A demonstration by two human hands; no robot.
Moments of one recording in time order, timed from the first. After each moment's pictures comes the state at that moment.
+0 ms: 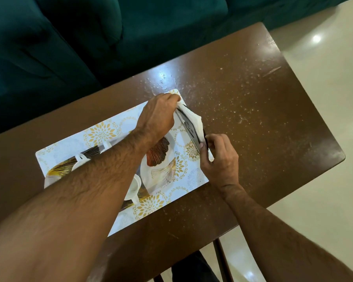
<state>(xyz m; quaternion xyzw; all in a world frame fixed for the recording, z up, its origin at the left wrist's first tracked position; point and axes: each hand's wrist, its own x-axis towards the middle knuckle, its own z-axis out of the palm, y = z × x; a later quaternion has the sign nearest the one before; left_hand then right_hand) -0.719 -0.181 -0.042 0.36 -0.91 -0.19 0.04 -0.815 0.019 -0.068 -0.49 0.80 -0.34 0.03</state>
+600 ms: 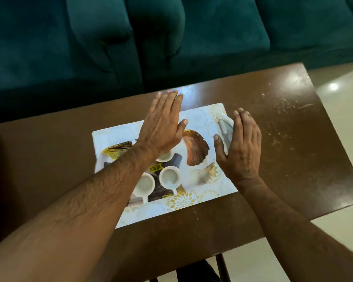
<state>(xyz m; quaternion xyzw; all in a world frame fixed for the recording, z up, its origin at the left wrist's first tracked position) -0.576 -0.187 -0.002 0.42 -0.90 -0.08 0.06 -0.763 -0.050 -0.007 -0.58 0.78 -0.20 -0.07</state>
